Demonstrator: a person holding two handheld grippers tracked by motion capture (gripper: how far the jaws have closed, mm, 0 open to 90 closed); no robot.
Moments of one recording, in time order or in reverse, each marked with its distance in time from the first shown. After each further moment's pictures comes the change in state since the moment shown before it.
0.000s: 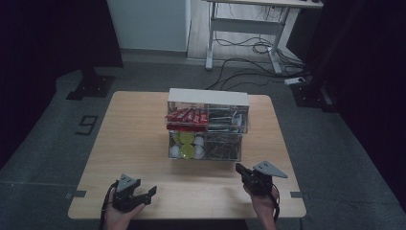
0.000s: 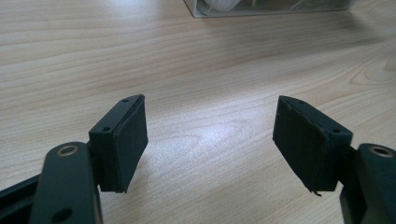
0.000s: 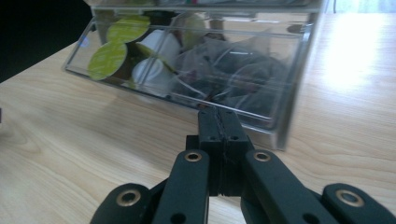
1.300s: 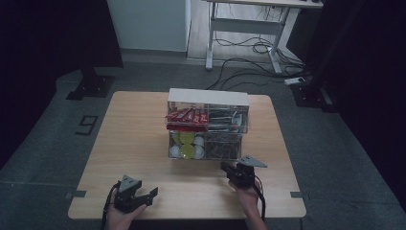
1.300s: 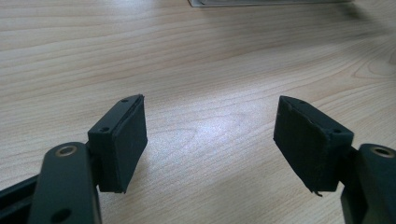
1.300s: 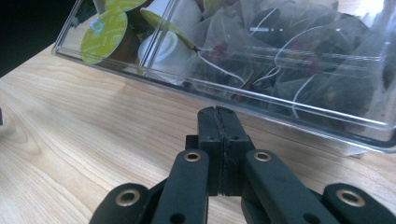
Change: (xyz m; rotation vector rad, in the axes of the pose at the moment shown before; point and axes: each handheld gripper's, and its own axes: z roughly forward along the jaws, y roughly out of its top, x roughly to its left) left arm -0.002 -0.003 0.006 0.019 0.001 -0.009; right arm 0.007 -0.009 0.056 0.096 0.077 0.058
